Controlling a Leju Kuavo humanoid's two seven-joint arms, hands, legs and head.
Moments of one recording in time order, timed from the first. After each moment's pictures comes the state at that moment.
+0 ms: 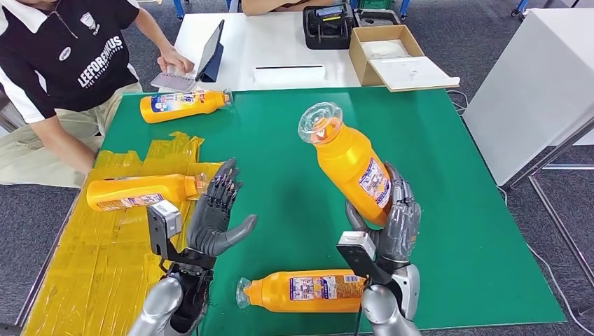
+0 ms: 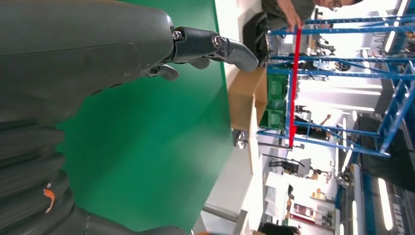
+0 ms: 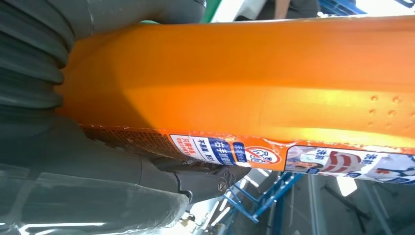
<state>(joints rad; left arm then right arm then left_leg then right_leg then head) -0.08 -0.10 -0.28 -1.50 0.15 -0.03 -0.31 -0.11 0.19 0.27 -1.28 0.79 -0.66 -0.49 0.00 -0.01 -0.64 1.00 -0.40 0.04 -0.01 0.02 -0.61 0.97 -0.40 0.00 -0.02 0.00</state>
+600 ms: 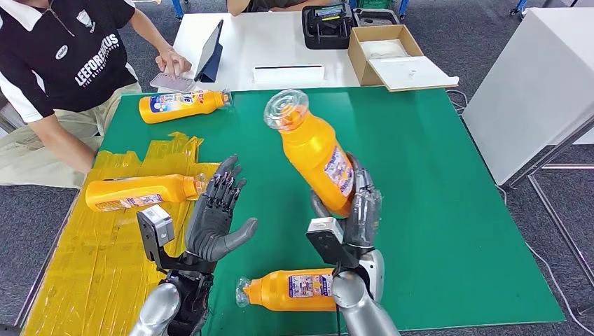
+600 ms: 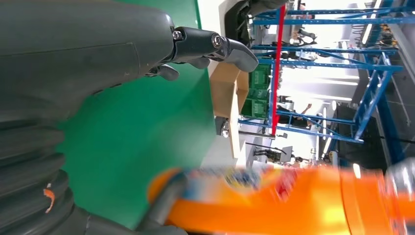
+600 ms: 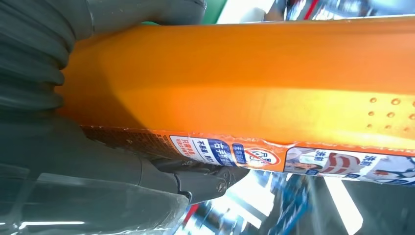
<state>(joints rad) -0.06 -0.10 -0.31 -1.59 0.16 -0.03 -0.31 -0.23 0.28 0.38 -1.06 0.68 -0.66 -0.52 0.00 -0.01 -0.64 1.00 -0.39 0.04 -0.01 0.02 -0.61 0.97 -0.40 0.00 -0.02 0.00</state>
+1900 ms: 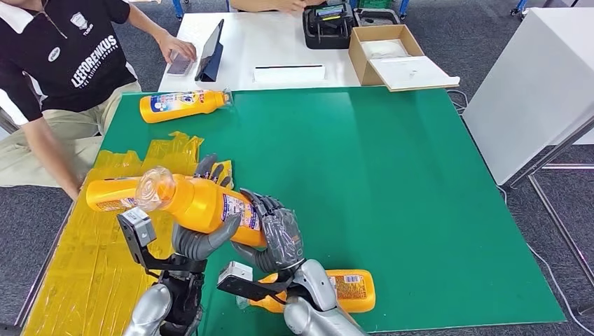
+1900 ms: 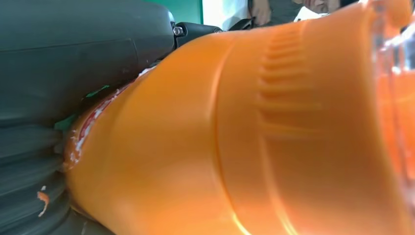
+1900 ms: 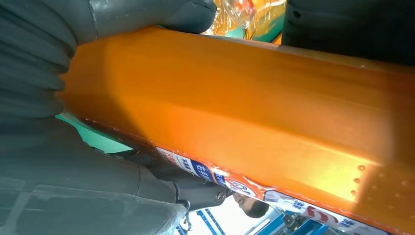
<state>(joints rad) -0.03 -0.10 -0.27 -1.59 0.22 -0.02 -0.32 -0.35 0.29 0.83 -0.75 0.76 -0.58 -0.43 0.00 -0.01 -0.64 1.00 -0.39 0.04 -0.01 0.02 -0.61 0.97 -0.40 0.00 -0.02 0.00</state>
